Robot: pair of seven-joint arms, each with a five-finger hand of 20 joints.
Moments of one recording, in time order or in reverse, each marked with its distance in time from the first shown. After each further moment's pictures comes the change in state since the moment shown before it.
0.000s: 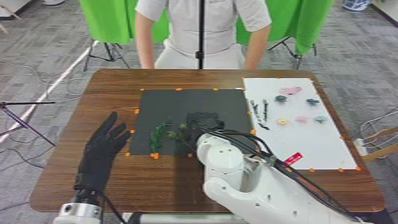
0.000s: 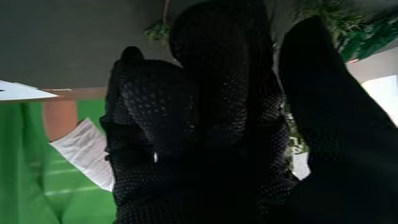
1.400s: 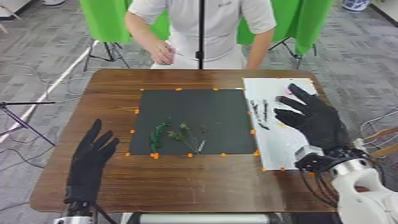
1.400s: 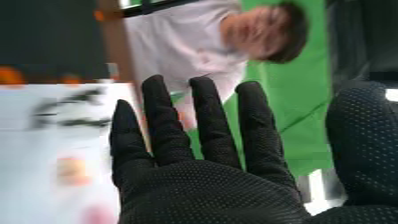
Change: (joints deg) left arm 4.2 -2.9 -1.1 1.2 -0.9 1.7 6.2; right arm -56.7 9.4 67.7 -19.1 83.8 20.4 -52.2
